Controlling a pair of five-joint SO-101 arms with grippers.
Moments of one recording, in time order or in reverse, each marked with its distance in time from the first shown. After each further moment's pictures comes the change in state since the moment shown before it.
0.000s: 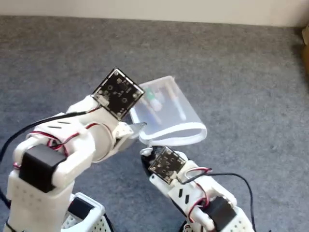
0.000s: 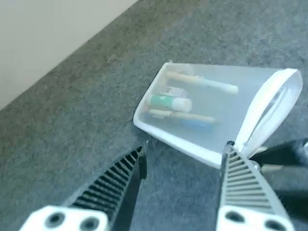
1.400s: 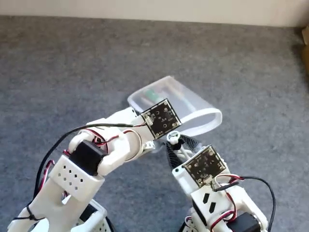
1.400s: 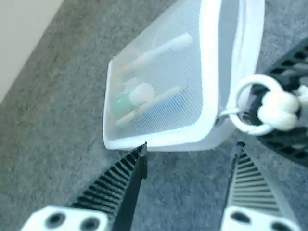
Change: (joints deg) left arm 8.4 -0.9 29.5 -23.8 -10.1; right arm 13.0 -0.1 -18.3 10.5 -1.5
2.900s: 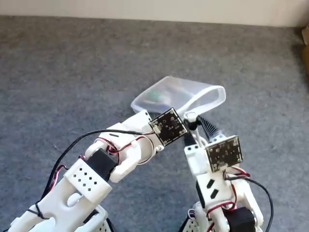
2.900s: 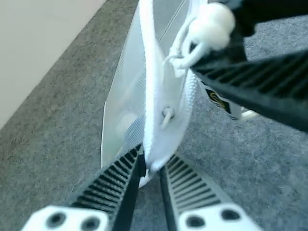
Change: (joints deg) left arm 2.9 0.0 14.9 -24.5 5.2; right arm 14.0 0.1 5.5 -14.9 -5.2
